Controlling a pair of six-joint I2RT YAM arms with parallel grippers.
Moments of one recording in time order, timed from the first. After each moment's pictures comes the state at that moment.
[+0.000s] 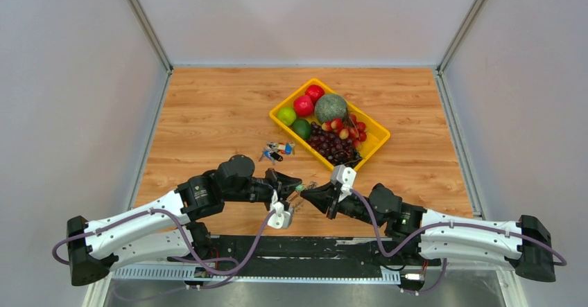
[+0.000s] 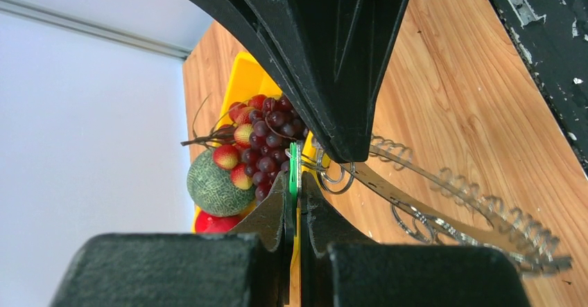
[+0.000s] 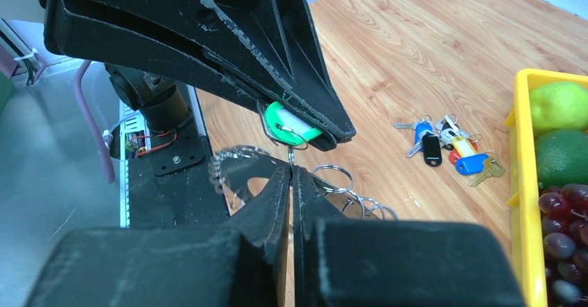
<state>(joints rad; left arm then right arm) -1.08 0.84 0.73 -0.27 0.34 1.06 1.28 0.73 0.37 0.38 0.08 0.10</state>
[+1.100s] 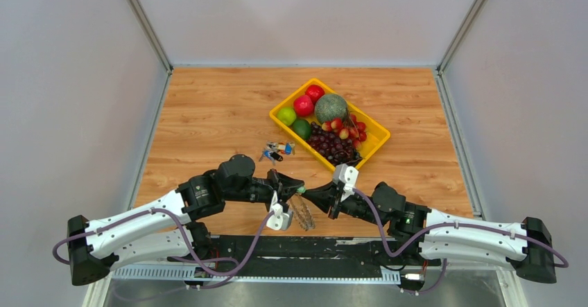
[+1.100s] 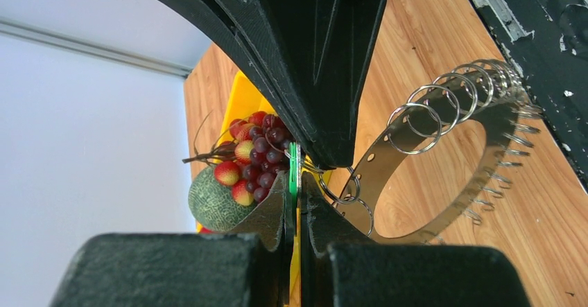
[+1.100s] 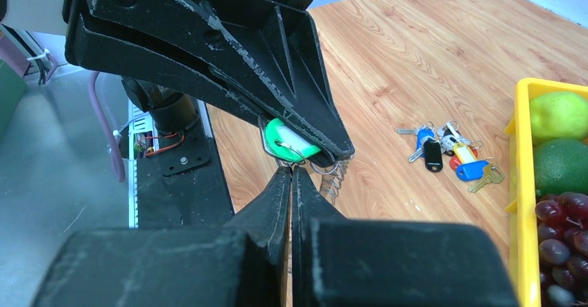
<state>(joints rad) -1.08 0.85 0.73 -0.25 0.39 1.07 1.28 0.70 0.40 0.32 0.06 0.09</state>
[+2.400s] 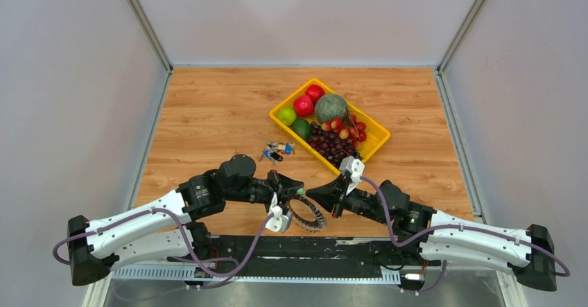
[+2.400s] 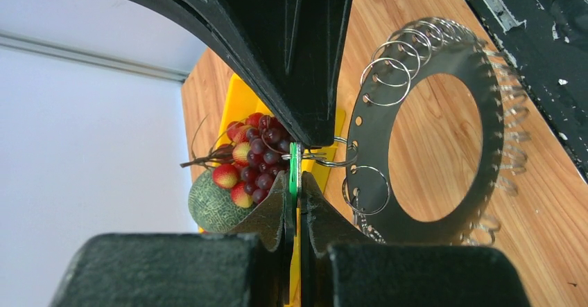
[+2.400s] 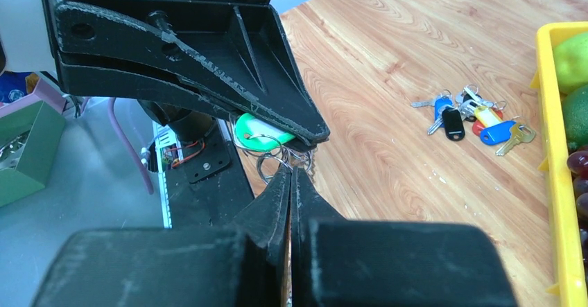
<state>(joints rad) -1.08 0.85 0.73 -0.27 0.41 1.11 1.22 0.64 0.39 0.25 0.05 0.28</state>
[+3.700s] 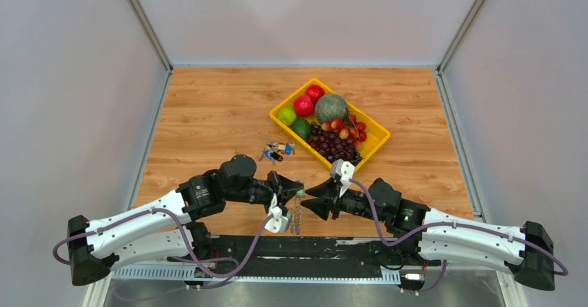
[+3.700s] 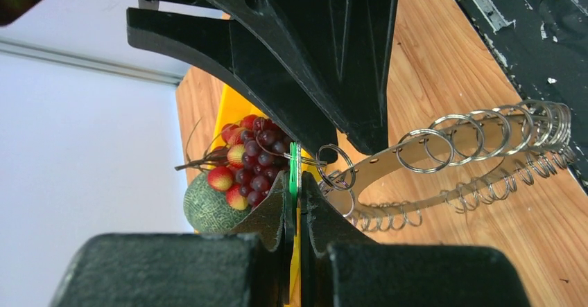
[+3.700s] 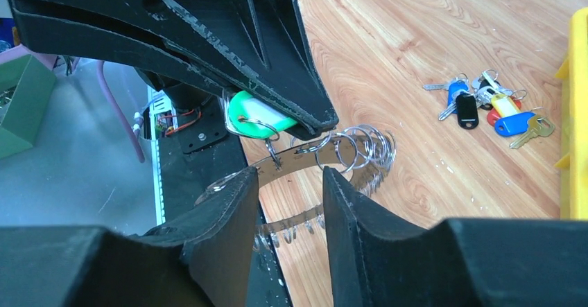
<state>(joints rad) -1.08 0.85 0.73 -0.28 0.42 1.12 1.20 0.70 0.39 0.25 -0.04 0.23</state>
